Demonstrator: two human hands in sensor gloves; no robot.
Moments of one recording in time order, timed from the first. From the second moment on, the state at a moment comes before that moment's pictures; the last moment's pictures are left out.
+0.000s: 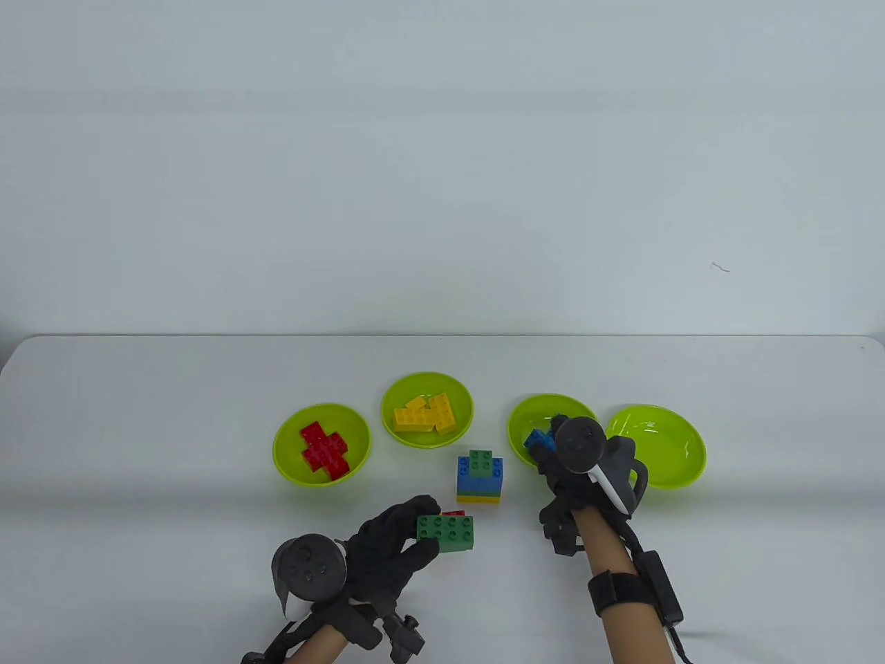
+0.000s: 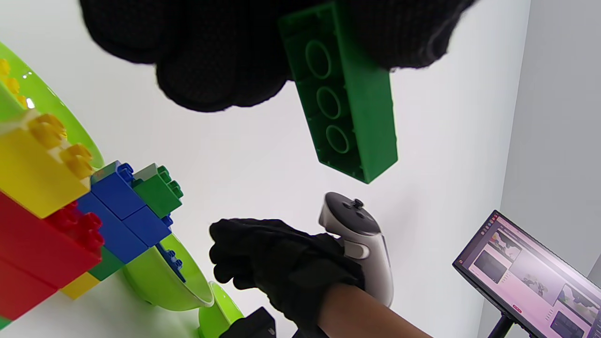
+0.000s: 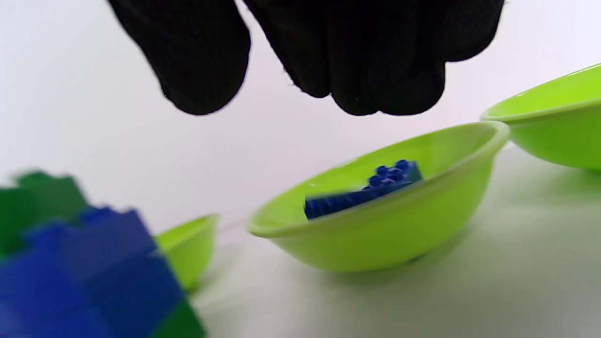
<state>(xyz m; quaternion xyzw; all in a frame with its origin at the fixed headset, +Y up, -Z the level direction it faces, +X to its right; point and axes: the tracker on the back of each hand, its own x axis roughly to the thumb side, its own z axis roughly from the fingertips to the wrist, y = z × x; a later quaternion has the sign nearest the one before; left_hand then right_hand) -0.143 -0.708 -0.323 0.12 -0.29 0.51 0.80 0.168 -0.709 -0.440 -0.01 -0.08 0.97 0.25</state>
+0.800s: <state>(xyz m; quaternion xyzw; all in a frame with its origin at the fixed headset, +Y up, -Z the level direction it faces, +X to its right) -0.131 -0.708 -0.316 0.11 -0.31 0.52 0.79 0.120 -0.670 -0.306 0.29 -0.06 0.86 0.42</state>
